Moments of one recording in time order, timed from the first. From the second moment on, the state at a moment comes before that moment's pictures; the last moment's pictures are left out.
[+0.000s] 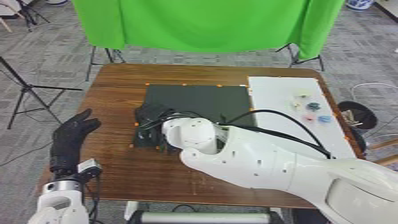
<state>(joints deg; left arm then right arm) 120.5 -61.6 -94.0 -107.5 51.8 16.4 23.5 -40.1 -75.8 10.5 -84.9 -117.1 -7.8 23.0</state>
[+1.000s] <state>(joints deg) 121.7 -61.6 -94.9 -108.3 52.0 16.2 23.0 -40.2 -56.0 34.1 -108.9 -113.6 -4.6 21.9</state>
